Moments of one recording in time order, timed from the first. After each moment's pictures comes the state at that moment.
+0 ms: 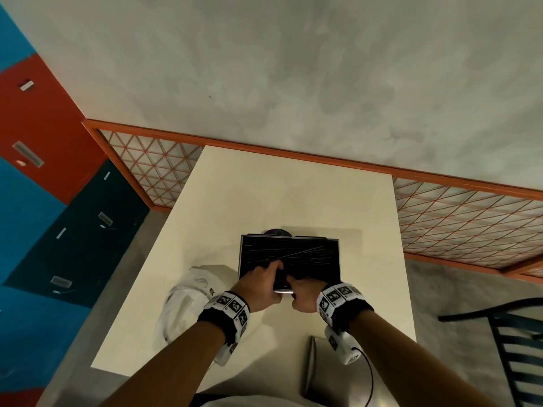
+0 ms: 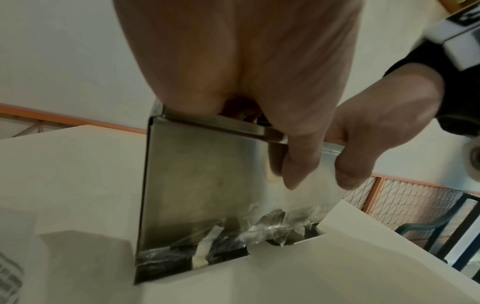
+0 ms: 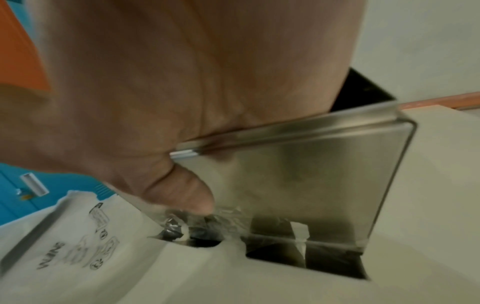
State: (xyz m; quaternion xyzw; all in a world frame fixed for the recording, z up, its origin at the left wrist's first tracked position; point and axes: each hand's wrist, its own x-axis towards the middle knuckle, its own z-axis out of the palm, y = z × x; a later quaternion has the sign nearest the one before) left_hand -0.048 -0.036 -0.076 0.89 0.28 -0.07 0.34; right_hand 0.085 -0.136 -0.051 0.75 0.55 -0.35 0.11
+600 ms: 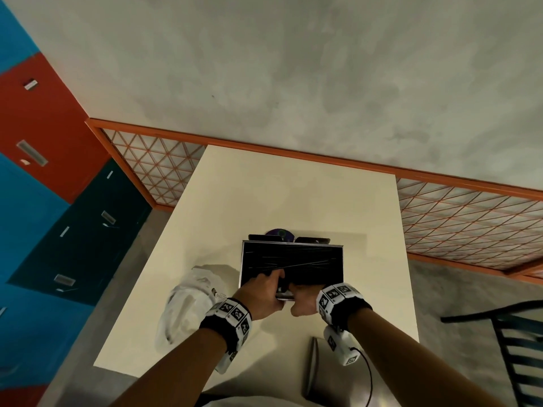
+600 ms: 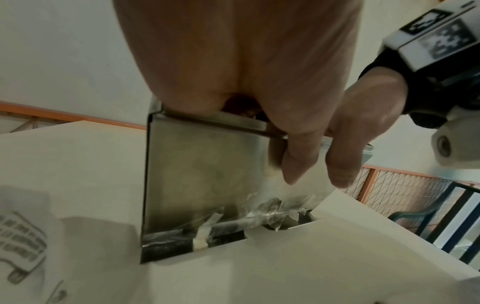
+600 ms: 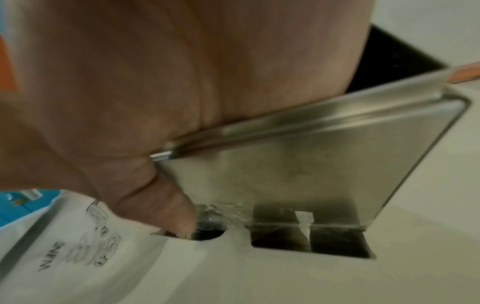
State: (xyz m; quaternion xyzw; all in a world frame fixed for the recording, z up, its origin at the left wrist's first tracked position) left_hand -0.055 -0.046 -0.082 0.89 0.30 -0.10 0.34; right_hand 0.083 -0.134 -0.063 0.73 0.56 -0.35 0.16
